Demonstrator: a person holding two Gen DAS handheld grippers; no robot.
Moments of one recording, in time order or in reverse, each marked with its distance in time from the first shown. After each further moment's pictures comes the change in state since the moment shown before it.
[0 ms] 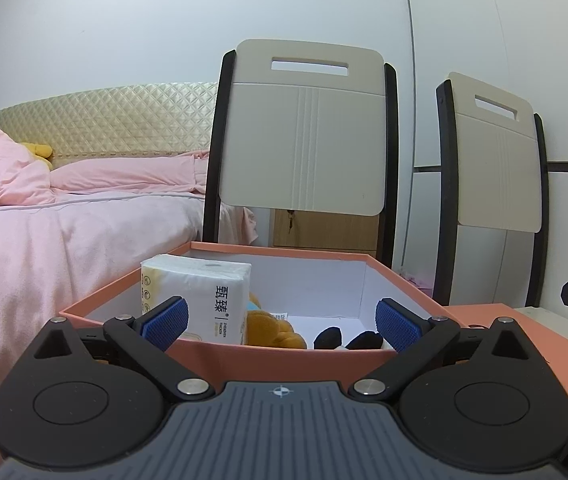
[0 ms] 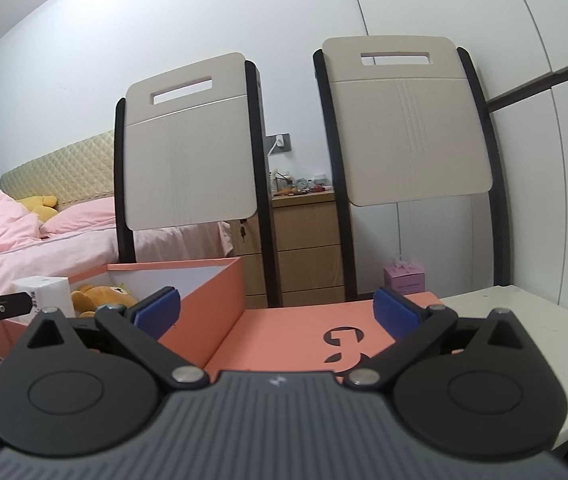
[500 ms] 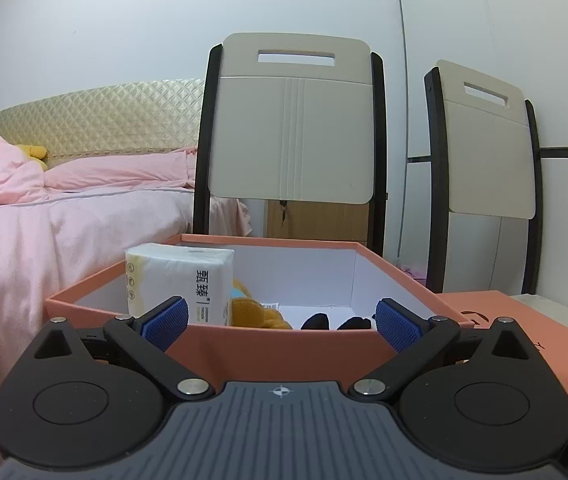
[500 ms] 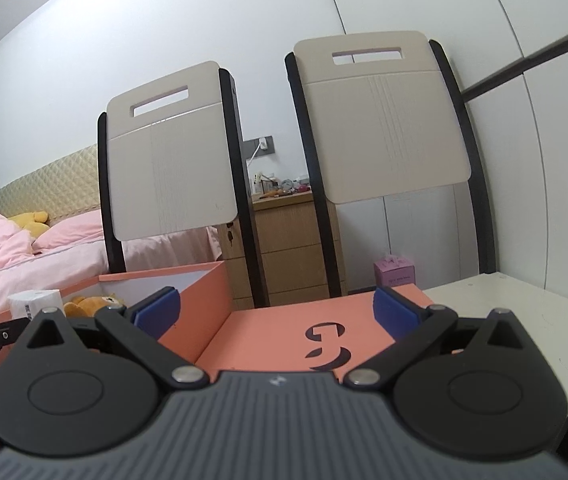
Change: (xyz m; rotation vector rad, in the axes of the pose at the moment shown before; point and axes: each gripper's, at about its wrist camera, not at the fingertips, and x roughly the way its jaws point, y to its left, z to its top) left arm -0.002 -0.017 -0.010 0.024 0.014 -0.004; right arm -0.013 -0.022 0.001 0.059 0.004 -0.025
